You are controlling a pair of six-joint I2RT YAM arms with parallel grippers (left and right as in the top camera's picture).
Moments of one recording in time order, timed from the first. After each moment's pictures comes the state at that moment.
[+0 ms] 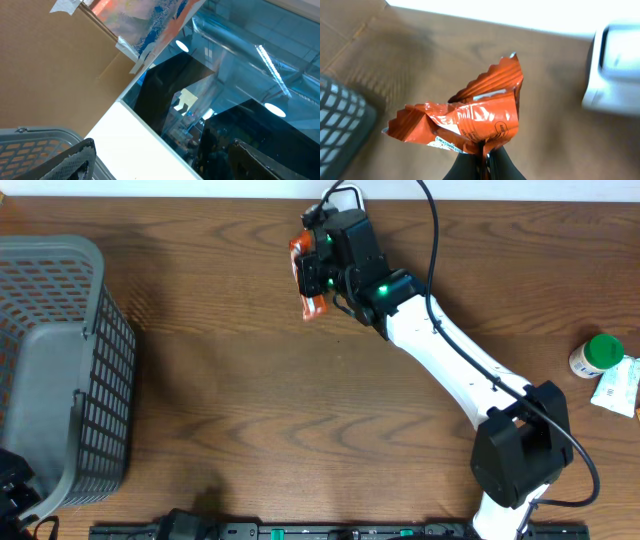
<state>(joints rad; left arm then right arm) -0.27 0.34 1.17 -0.31 -0.82 -0.38 0.57 1.92 1.62 -0.27 -0.14 0.26</state>
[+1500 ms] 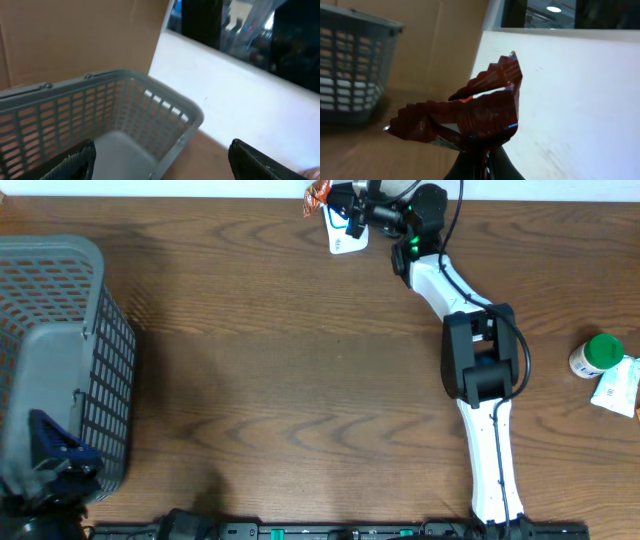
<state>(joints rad) -0.27 0.34 1.17 -0.91 -0.82 -0.38 0.24 2.60 2.08 0.92 -1.09 0.05</state>
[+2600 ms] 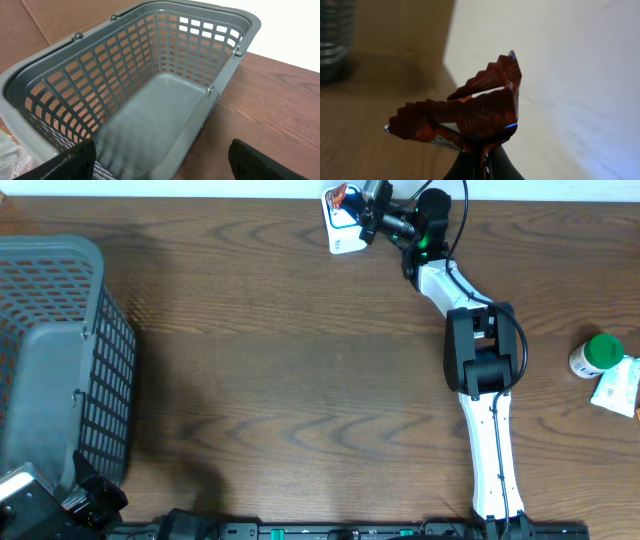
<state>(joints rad) -0.27 0.34 1.17 -1.38 -0.82 -0.38 0.18 2.70 2.11 0.76 -1.03 -0.14</state>
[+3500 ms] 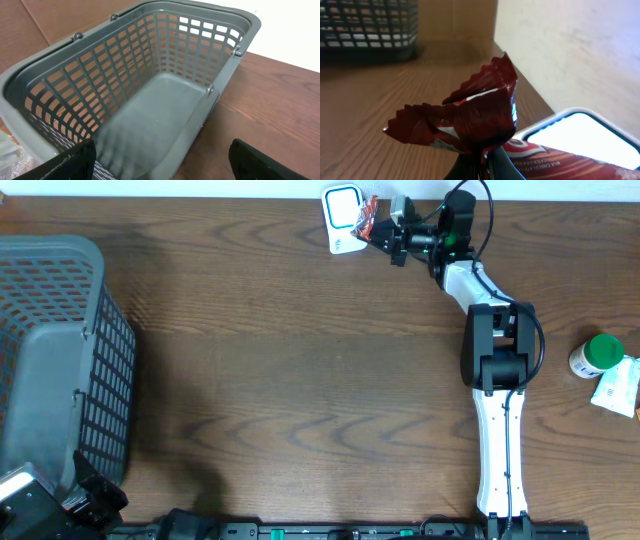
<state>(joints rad) -0.27 0.34 1.17 -1.38 -0.82 -0.38 0.08 2.73 2.11 0.47 -1.39 -0.25</state>
